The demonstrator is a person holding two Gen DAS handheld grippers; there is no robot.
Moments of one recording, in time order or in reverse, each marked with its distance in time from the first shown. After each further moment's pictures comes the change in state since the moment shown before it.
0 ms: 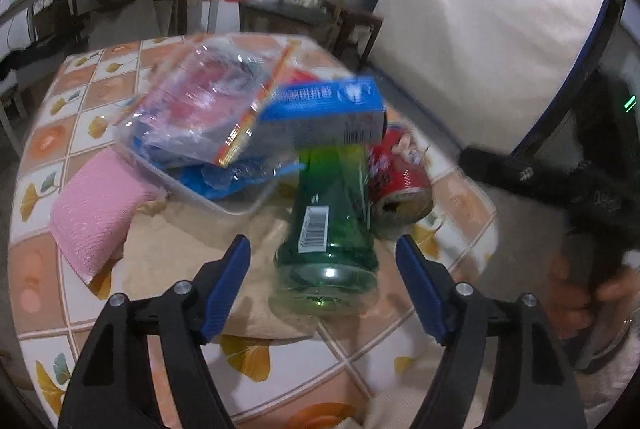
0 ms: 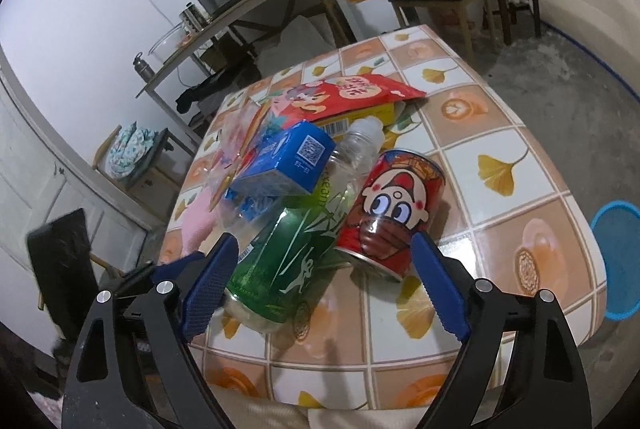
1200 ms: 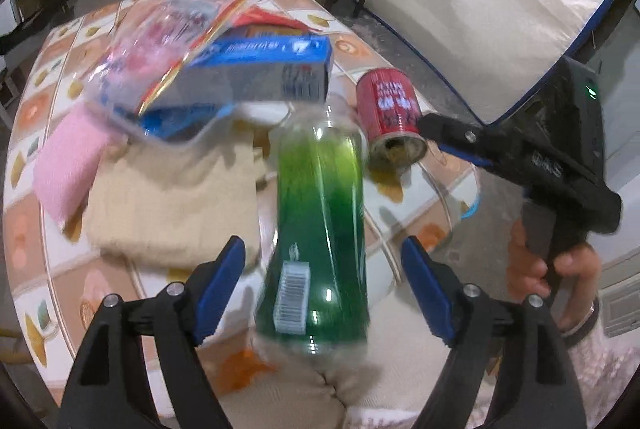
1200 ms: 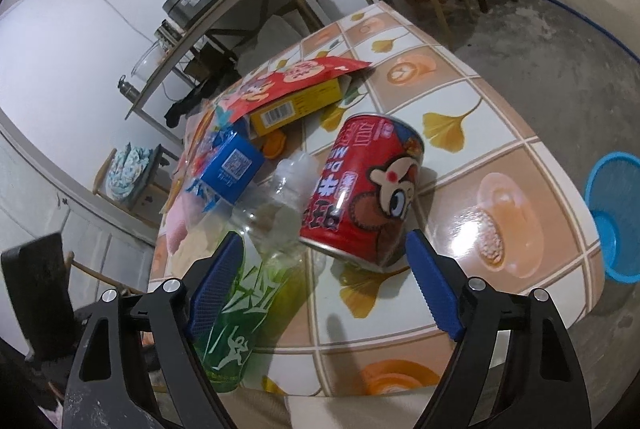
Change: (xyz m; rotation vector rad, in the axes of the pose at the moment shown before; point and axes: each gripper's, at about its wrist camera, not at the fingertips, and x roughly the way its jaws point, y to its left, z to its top) left arm 0.004 -0.046 0.002 -0.008 0.199 -0.017; right arm -0.001 -0.062 -0.019 0.137 0.021 0.024
